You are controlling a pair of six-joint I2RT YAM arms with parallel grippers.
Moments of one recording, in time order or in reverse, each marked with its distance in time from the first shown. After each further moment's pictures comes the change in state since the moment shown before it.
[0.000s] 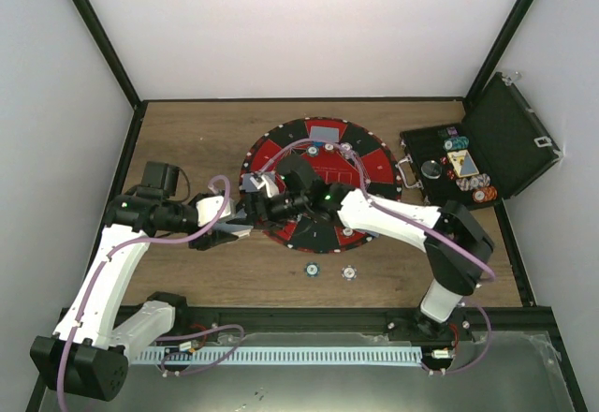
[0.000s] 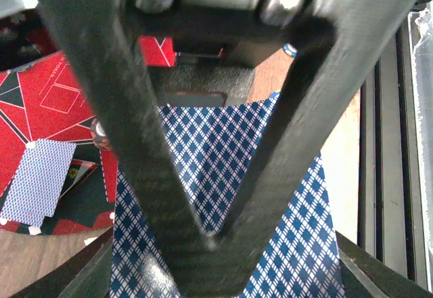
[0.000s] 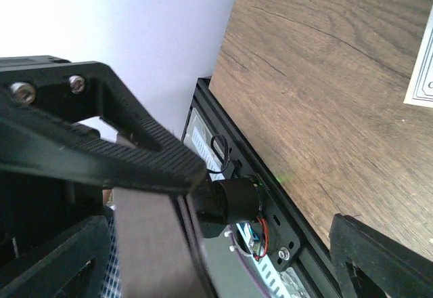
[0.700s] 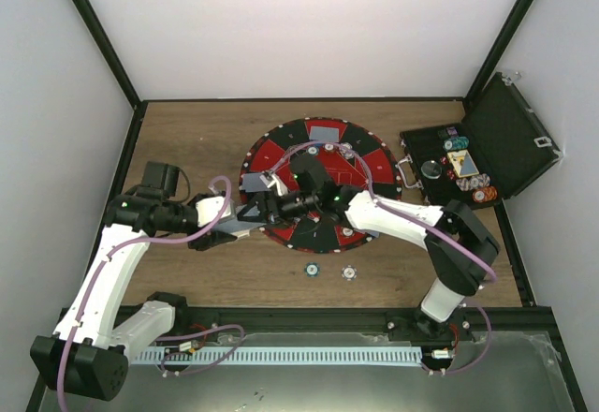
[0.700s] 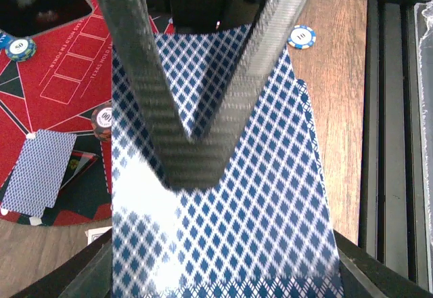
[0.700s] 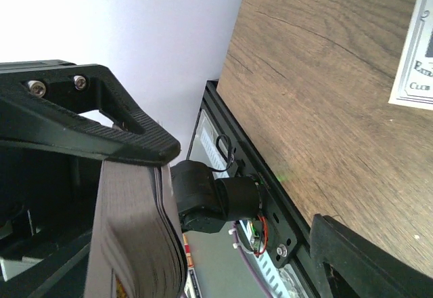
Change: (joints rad) left arm 0.000 0.001 0.002 -0.009 -0.023 0.001; right arm -0.064 0.012 -0.089 0.139 -0.079 0.030
